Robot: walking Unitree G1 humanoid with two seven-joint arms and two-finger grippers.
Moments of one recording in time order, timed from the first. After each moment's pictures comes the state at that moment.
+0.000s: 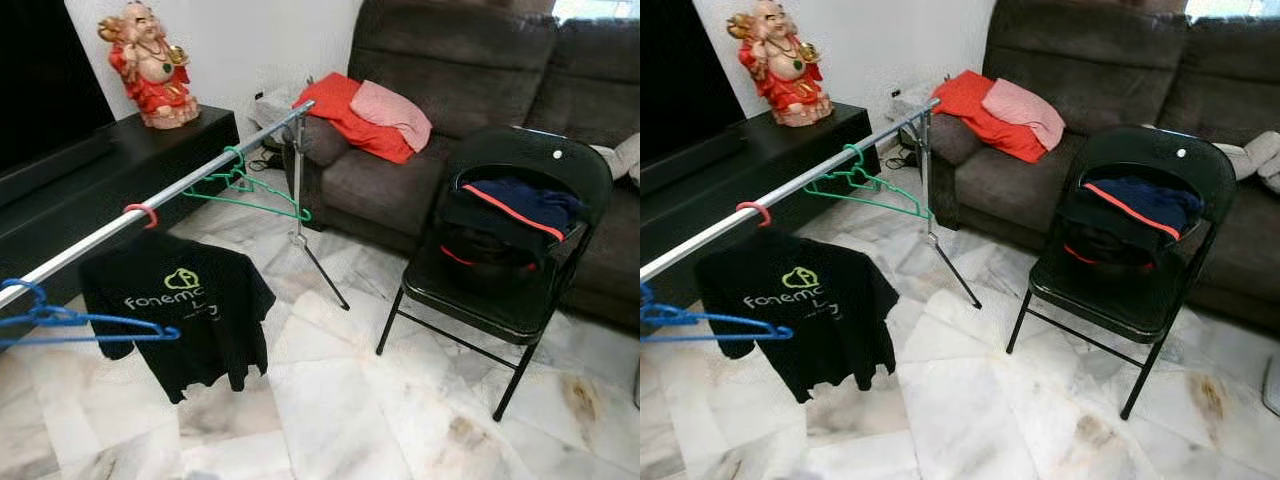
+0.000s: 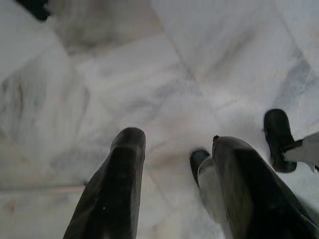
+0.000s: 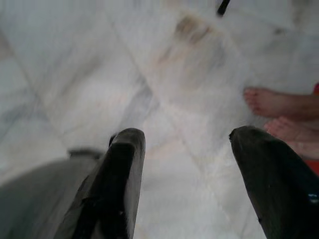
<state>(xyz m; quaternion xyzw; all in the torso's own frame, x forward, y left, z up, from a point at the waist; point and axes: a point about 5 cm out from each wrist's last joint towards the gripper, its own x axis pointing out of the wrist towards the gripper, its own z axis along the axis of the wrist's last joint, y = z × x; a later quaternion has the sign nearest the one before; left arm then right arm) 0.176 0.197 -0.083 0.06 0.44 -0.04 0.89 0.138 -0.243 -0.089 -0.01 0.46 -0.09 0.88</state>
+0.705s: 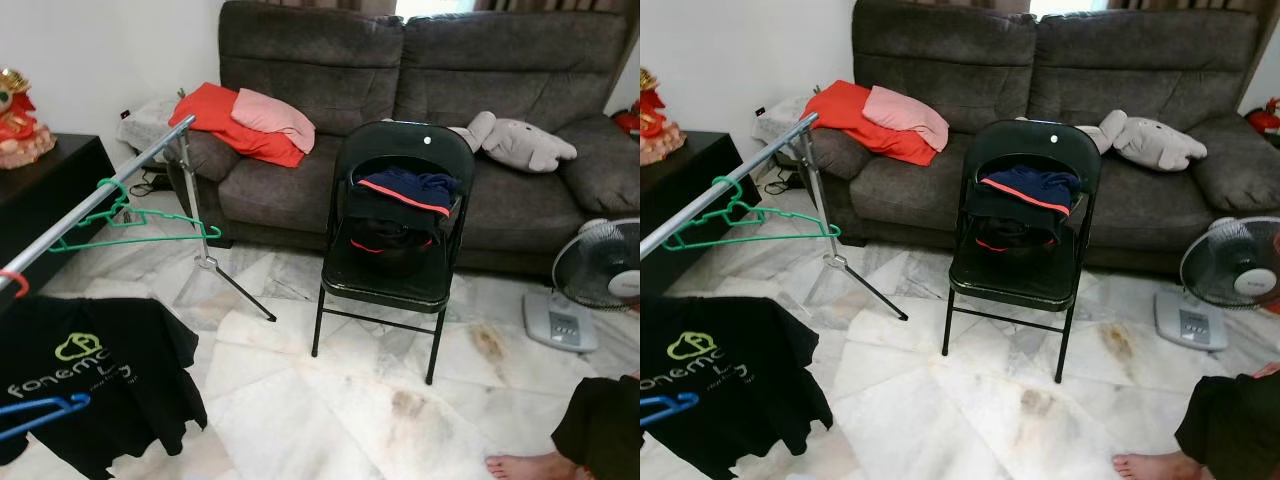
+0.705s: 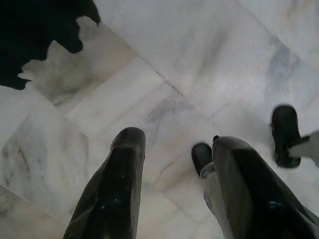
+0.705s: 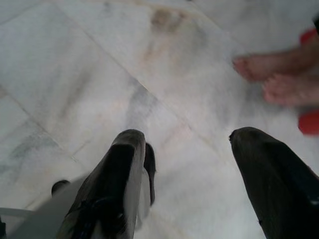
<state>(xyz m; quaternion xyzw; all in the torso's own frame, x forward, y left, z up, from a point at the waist) 0.174 0.198 -0.084 0.06 0.45 -0.04 0.89 0.143 -0.216 -0.093 0.00 0.45 -0.07 0.89</state>
